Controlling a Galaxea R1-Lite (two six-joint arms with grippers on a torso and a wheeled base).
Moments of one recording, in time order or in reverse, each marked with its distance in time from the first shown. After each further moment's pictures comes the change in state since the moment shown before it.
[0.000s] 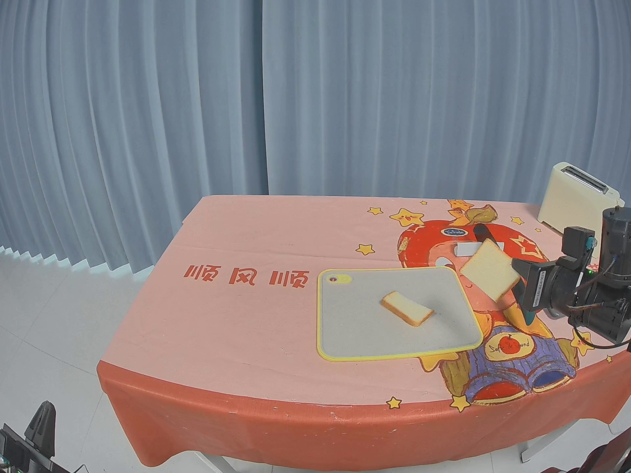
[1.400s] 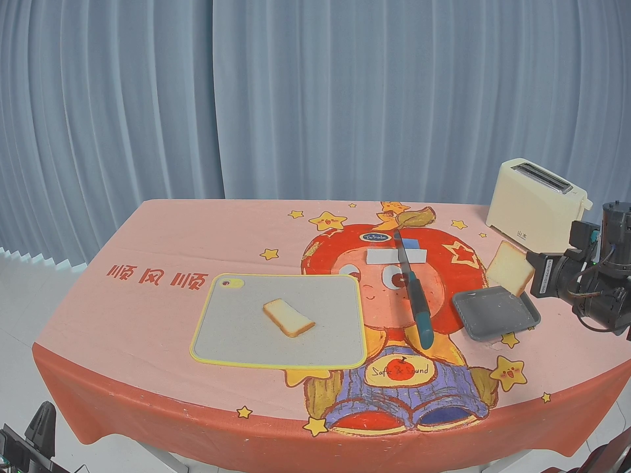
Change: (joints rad) left arm 0.000 0.000 0.000 0.000 -0.002 -0.004; right arm -0.071 0.018 -0.023 0.016 -0.064 0.023
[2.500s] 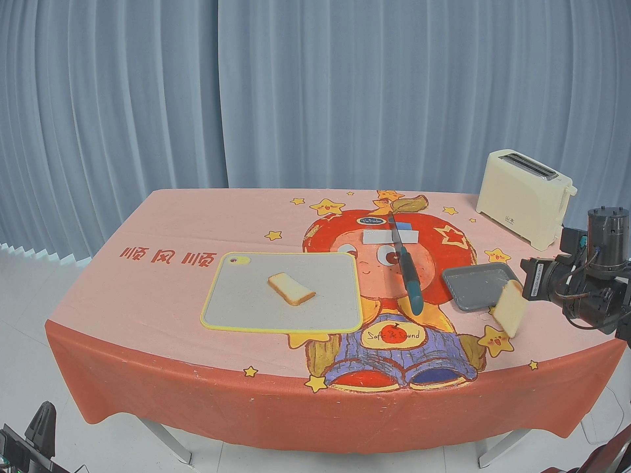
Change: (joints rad) left arm 0.000 0.000 0.000 0.000 -0.001 0.000; right arm -0.022 0.074 0.001 -0.019 0.009 0.035
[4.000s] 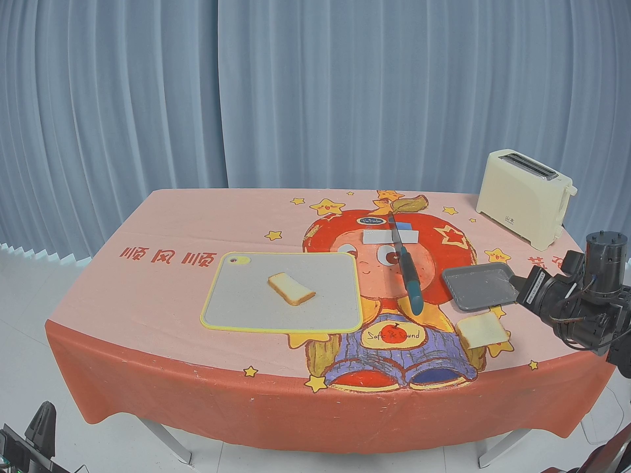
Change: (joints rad) left arm 0.000 0.000 0.000 0.000 0.000 0.000; right arm 0.016 0.023 0.144 -0.189 0.093 0.431
